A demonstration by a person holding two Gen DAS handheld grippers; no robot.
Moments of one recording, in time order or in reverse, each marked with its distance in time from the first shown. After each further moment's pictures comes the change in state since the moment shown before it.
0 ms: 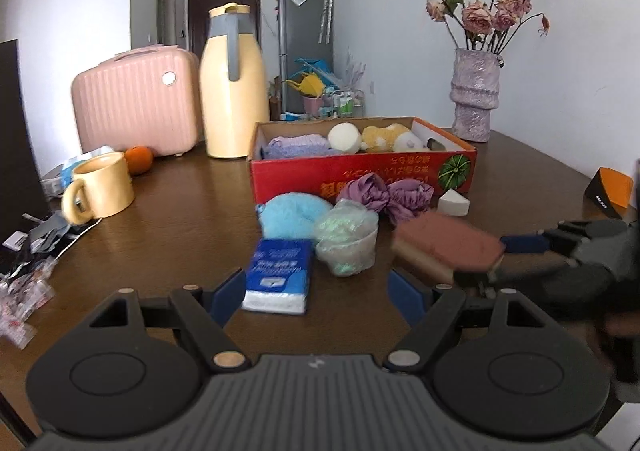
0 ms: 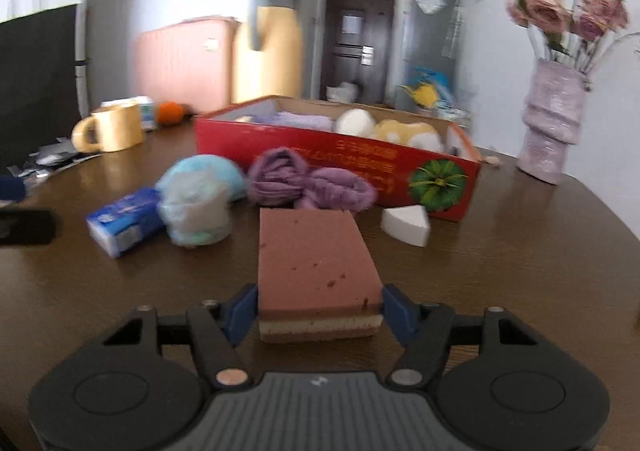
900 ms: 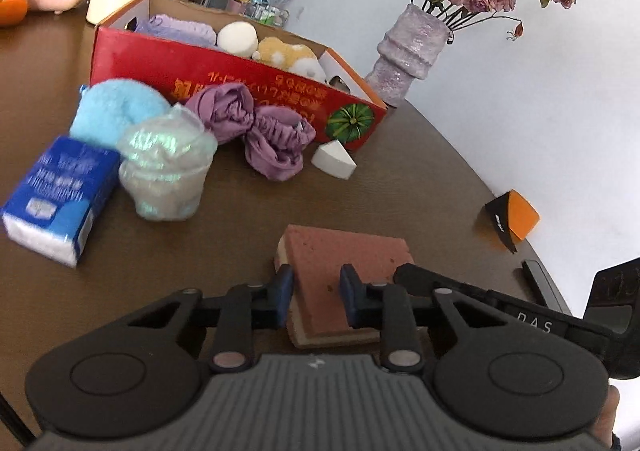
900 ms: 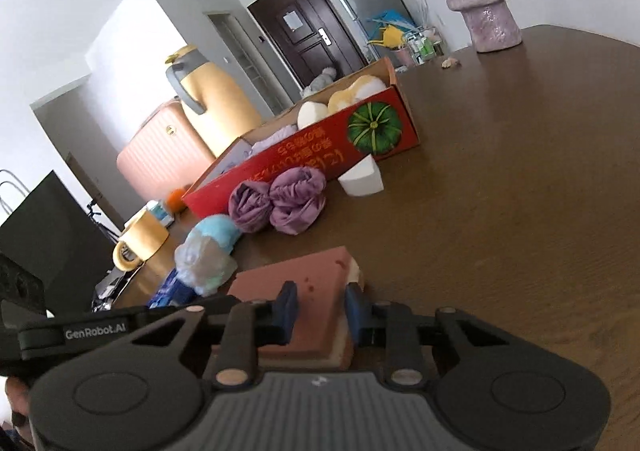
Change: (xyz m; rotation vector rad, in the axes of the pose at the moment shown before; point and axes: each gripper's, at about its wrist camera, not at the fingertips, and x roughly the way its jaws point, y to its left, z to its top) left arm 0.096 -0.038 0.008 -0.297 0.259 -0.425; right arm -0.023 -0.087 -0.038 0.582 0.001 0.210
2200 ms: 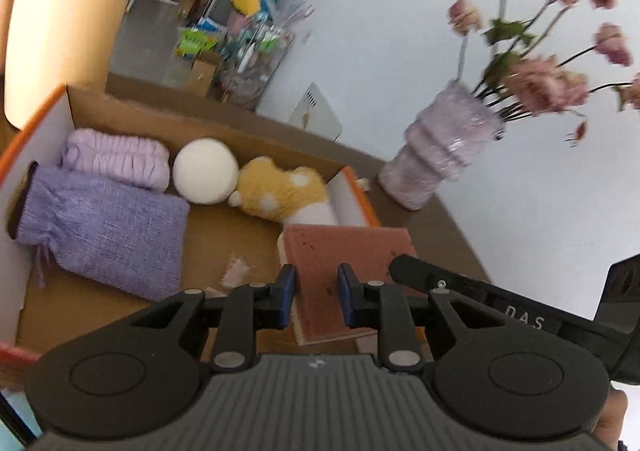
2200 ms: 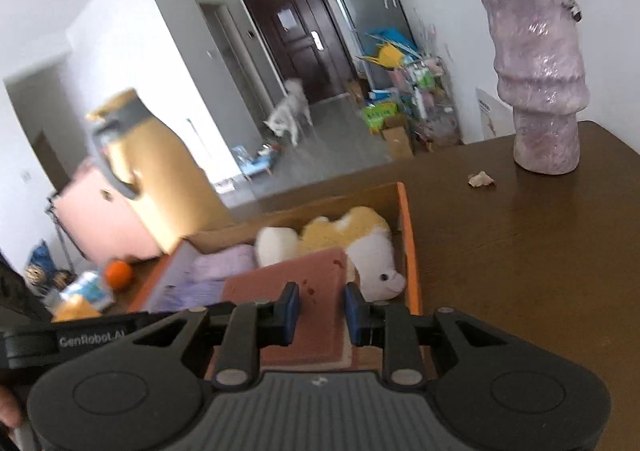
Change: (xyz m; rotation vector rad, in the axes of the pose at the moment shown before) left arm 0.124 0.023 0.212 -0.070 -0.032 -0.025; right arm 0.145 0.007 0.231 -0.123 0.010 -0.132
